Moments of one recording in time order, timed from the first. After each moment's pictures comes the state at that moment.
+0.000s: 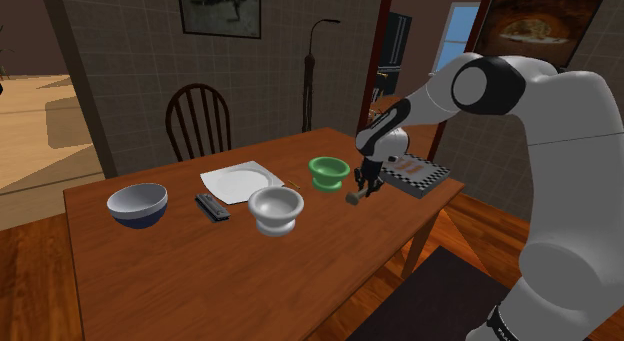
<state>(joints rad) -0.32 0.57 -0.08 -1.90 0.15 2.48 0.99</state>
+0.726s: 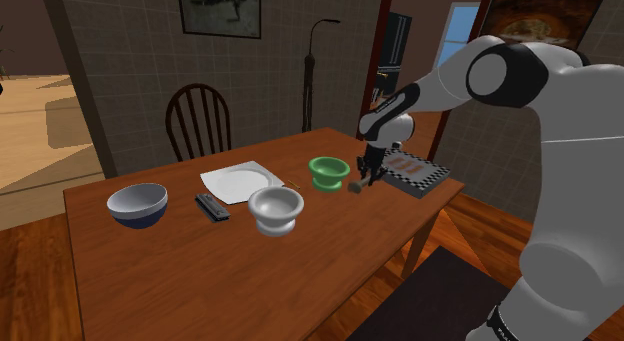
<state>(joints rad) -0.31 0.47 -0.09 -1.91 0.13 2.37 1.01</state>
